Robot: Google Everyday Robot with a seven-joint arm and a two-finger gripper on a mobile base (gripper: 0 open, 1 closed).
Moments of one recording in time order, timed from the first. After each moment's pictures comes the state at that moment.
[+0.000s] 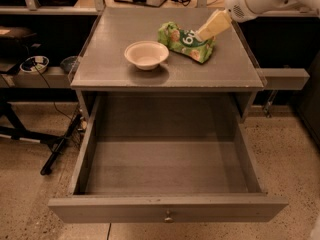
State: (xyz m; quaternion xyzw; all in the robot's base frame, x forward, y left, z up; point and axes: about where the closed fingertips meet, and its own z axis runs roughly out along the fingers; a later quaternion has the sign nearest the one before) arm 0.758 -0.163 0.997 -0.44 0.75 -0.02 0.49
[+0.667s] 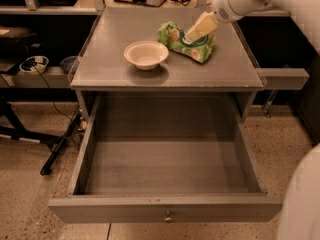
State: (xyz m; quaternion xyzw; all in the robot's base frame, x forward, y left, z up) arm 0.787 -0.142 0.981 -0.45 0.75 -0.03 0.49
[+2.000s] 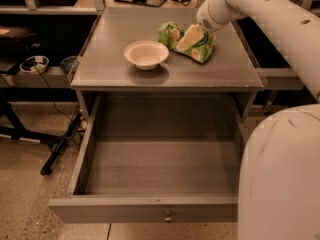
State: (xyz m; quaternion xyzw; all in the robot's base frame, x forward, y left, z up) arm 0.823 -0.124 0.926 -0.46 0.77 -0.04 0.44
